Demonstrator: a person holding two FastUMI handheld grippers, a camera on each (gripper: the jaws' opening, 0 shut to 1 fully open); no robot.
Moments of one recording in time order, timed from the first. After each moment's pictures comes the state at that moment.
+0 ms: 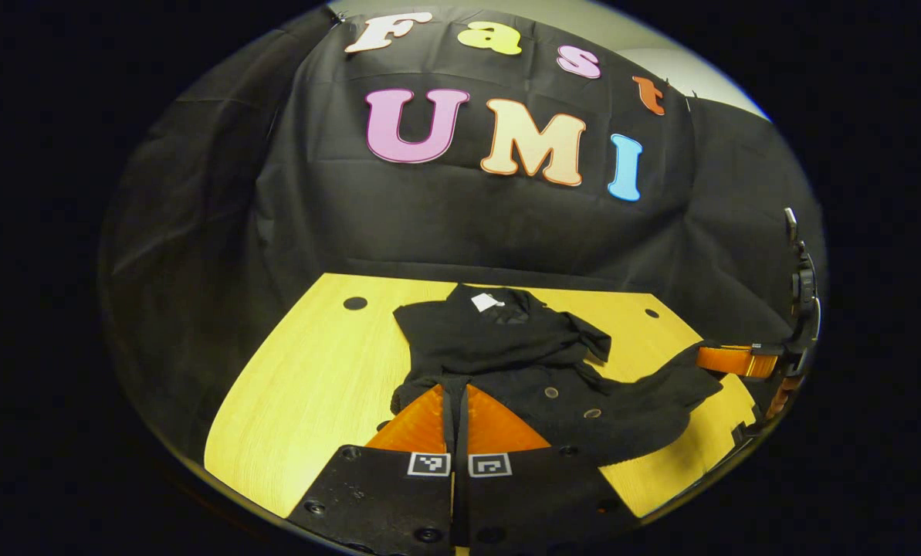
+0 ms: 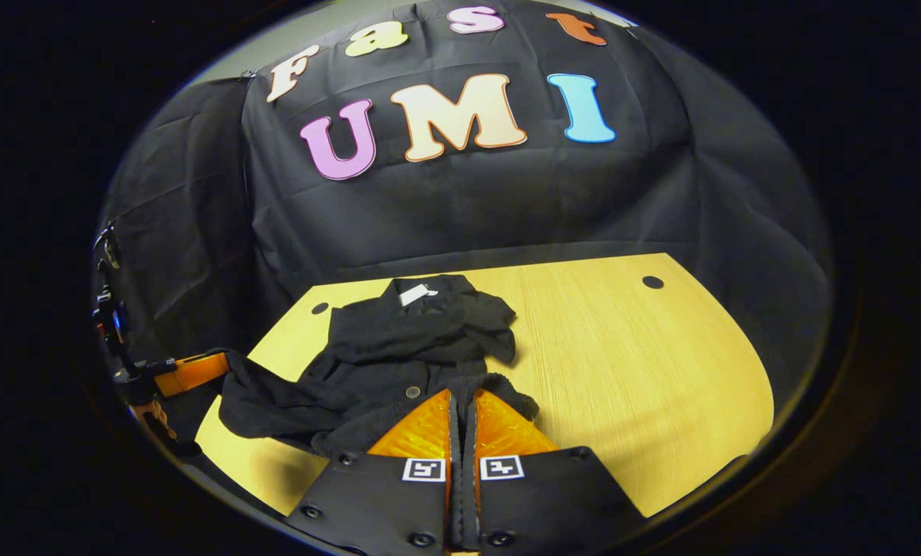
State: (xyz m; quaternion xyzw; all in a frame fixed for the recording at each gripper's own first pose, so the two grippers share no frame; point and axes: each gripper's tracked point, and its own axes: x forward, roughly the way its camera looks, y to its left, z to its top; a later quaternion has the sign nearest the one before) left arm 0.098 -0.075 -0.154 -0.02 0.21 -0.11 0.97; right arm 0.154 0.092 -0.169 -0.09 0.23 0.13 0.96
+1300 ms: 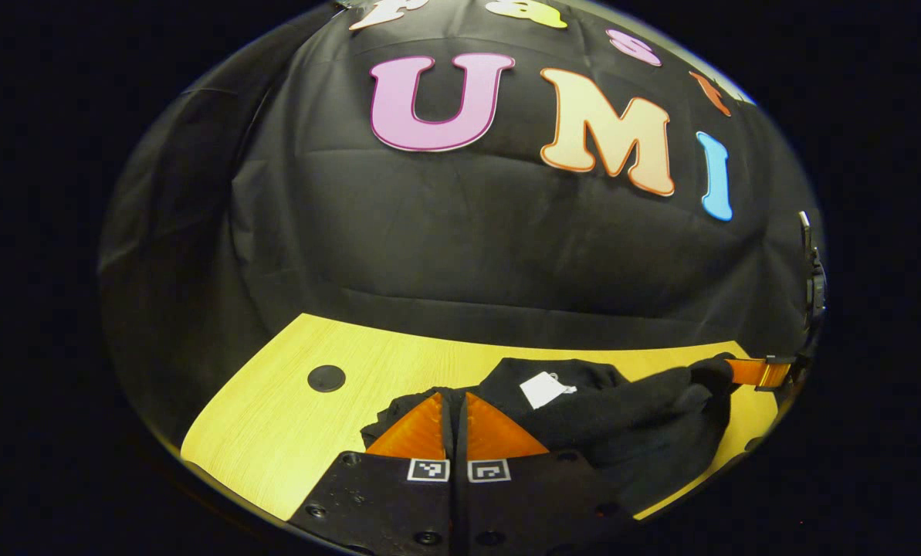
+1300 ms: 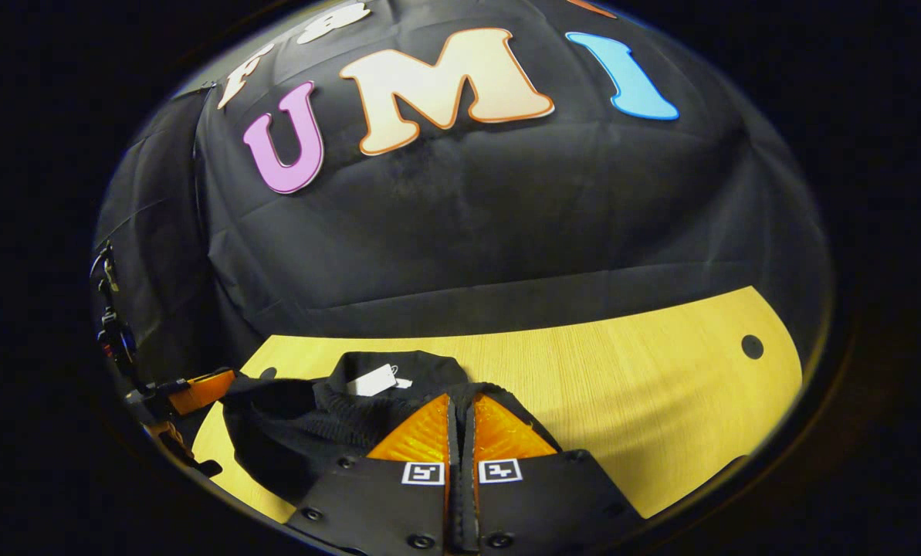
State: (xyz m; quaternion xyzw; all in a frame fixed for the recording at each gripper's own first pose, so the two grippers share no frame) left arm 0.365 -0.085 -0.213 -0.02 0.19 -0.03 0.98; right arm 0.450 0.156 -0.163 -0.07 0.23 0.15 0.96
